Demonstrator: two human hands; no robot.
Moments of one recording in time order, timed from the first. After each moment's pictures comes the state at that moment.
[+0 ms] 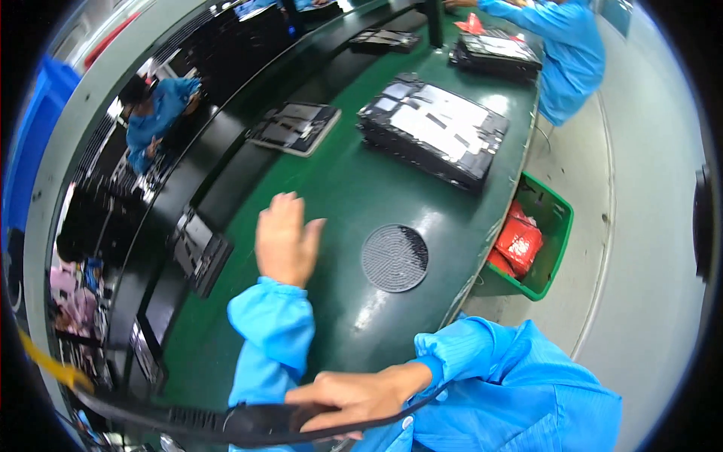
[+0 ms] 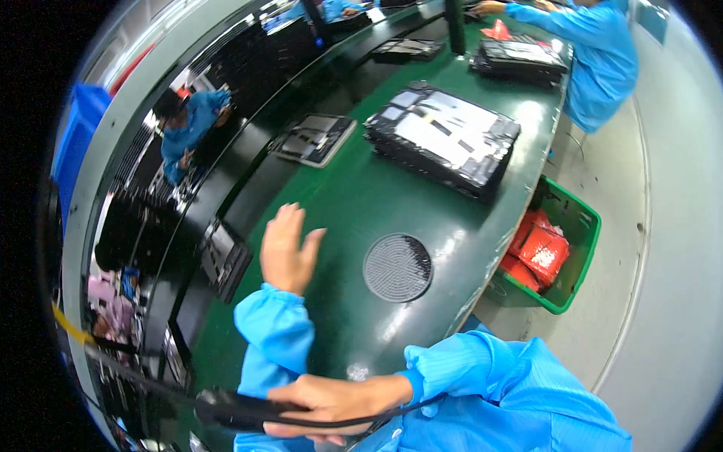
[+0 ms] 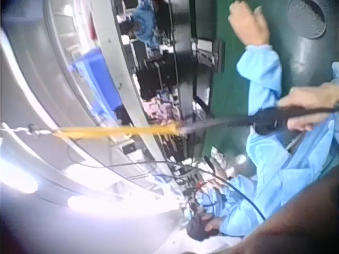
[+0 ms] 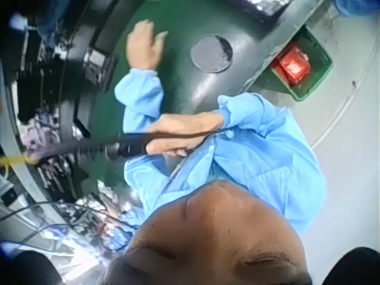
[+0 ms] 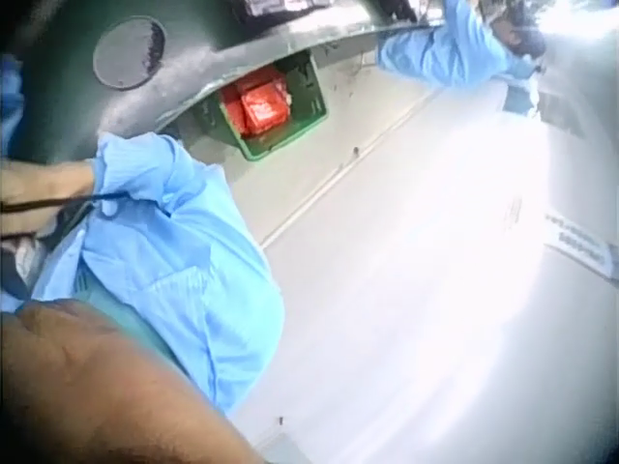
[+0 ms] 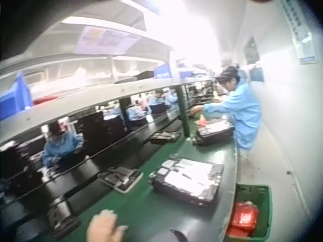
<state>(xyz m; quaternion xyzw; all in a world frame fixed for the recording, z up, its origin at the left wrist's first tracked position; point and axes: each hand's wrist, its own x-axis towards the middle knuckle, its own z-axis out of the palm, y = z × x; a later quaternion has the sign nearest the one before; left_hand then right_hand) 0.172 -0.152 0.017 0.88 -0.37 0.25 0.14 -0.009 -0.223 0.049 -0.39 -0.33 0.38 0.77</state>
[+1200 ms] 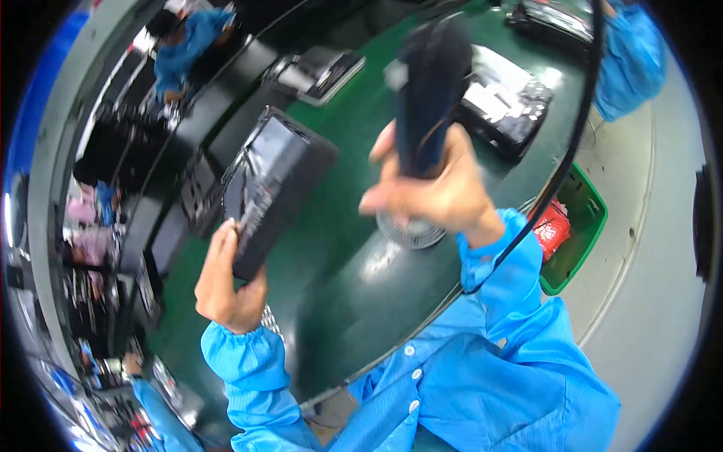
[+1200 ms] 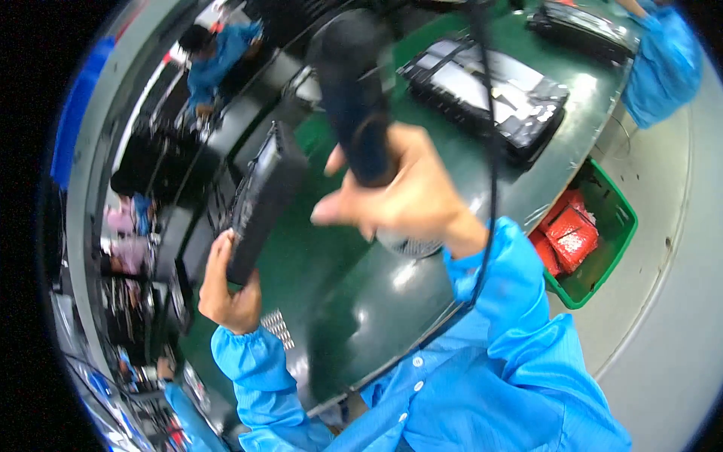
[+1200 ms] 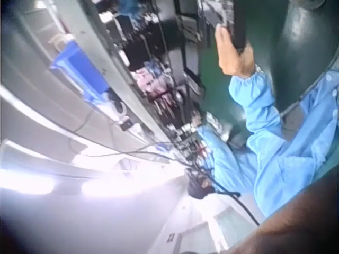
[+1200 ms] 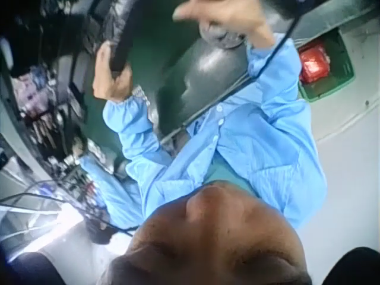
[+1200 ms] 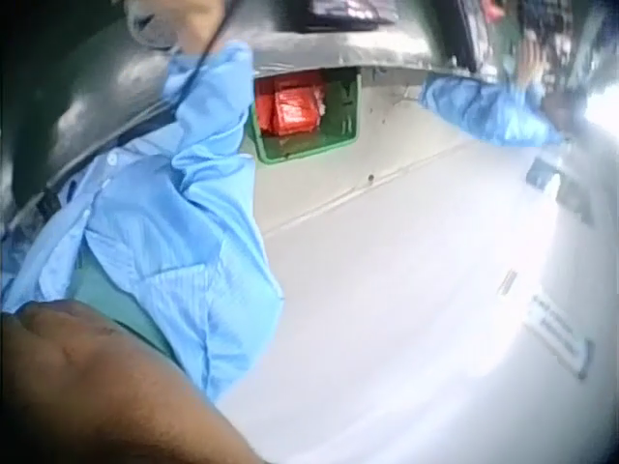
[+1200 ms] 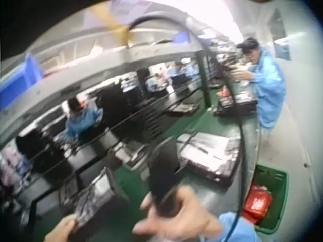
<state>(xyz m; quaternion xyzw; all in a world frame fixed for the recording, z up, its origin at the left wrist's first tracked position) 0.066 -0.084 0.062 0.84 -0.30 0.42 0.17 0.066 -0.352 0.051 -0.56 -0.12 -0.07 0.82</state>
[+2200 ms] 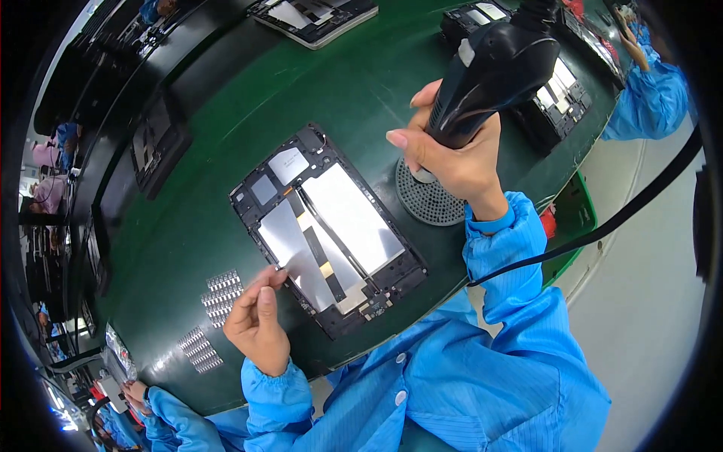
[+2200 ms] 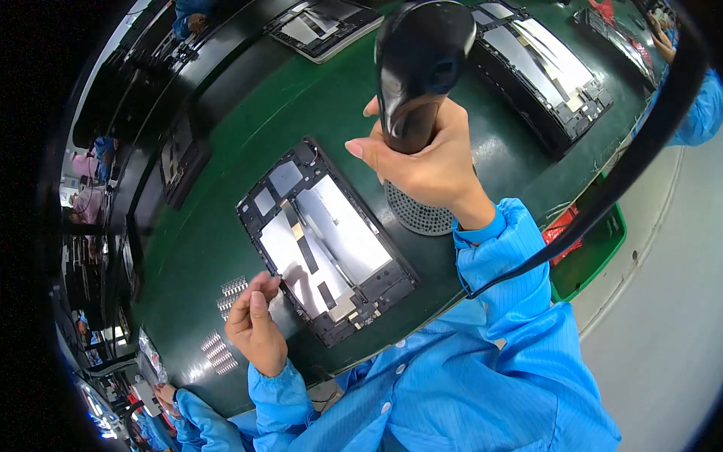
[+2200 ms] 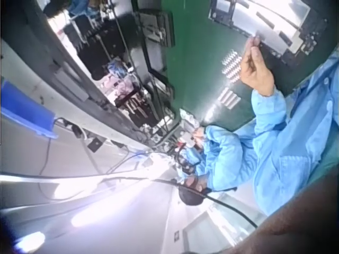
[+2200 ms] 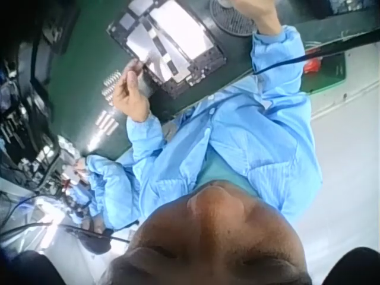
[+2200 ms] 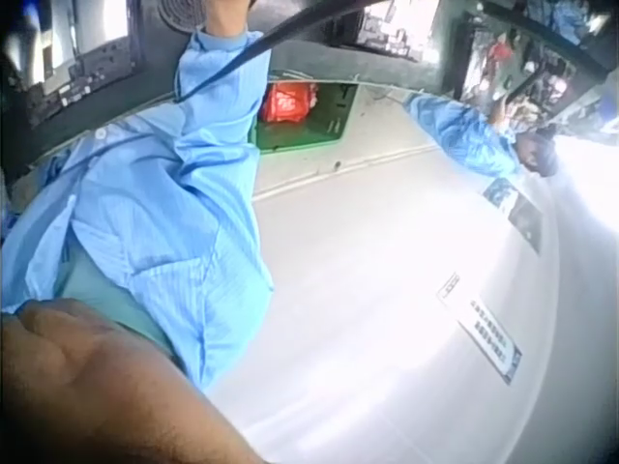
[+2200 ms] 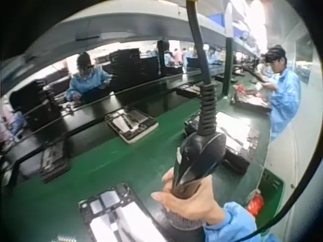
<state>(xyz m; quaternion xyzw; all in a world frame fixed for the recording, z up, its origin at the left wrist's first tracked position) -0.021 -0.057 -0.044 0.74 0.05 0.16 0.65 0.107 -0.320 -0.023 -0.63 -0.15 -0.17 0.74</state>
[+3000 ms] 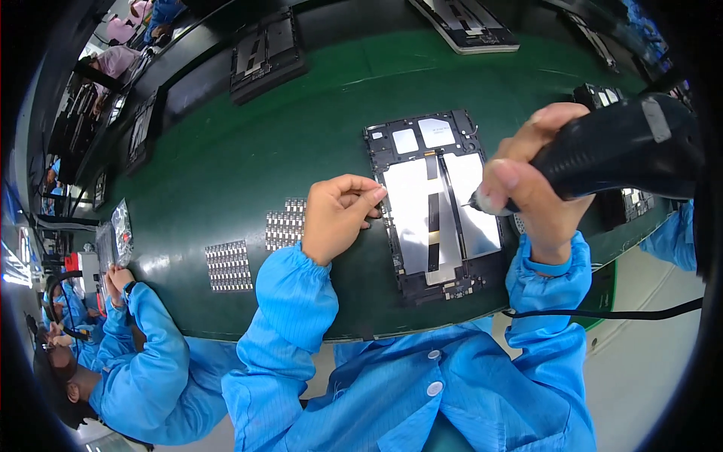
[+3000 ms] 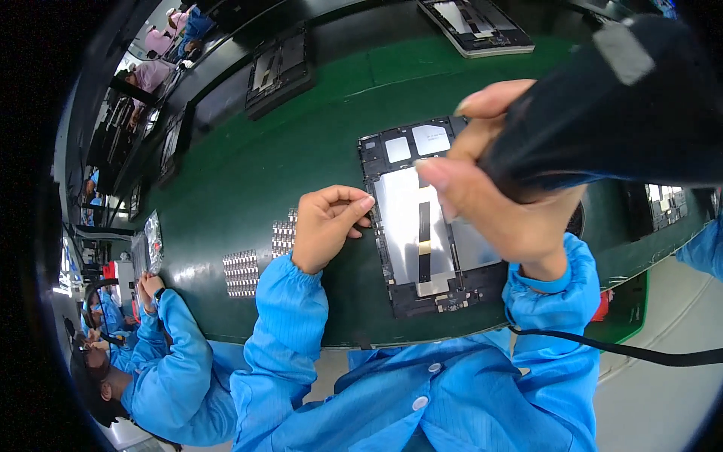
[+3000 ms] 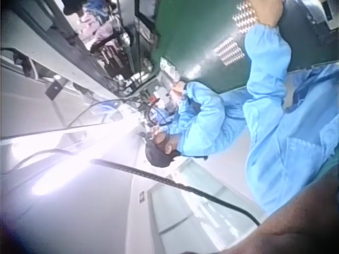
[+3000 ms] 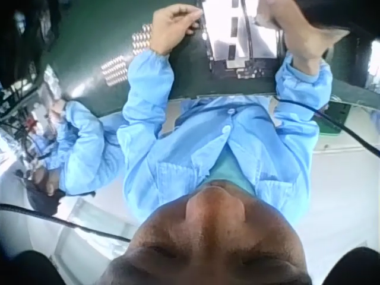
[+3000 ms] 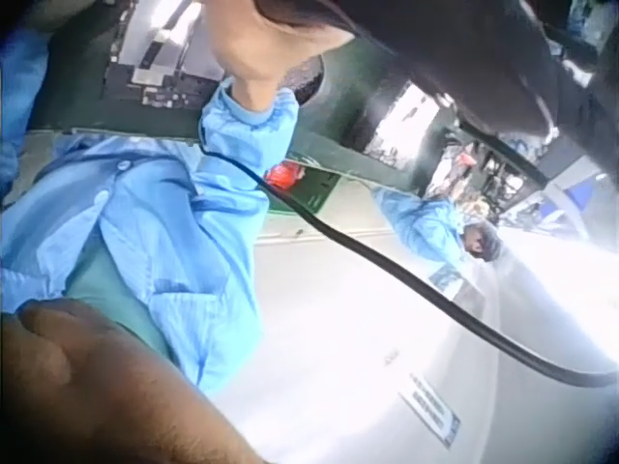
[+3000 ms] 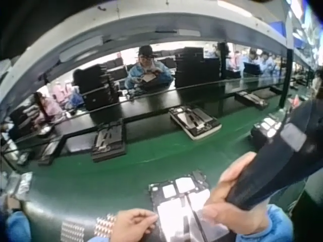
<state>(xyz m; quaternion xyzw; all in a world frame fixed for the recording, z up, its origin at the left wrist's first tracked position) 0.032 -0.012 -0.038 0.74 0.15 -0.06 0.65 0.081 -0.228 0.035 -0.57 -0.30 -0.12 0.75</state>
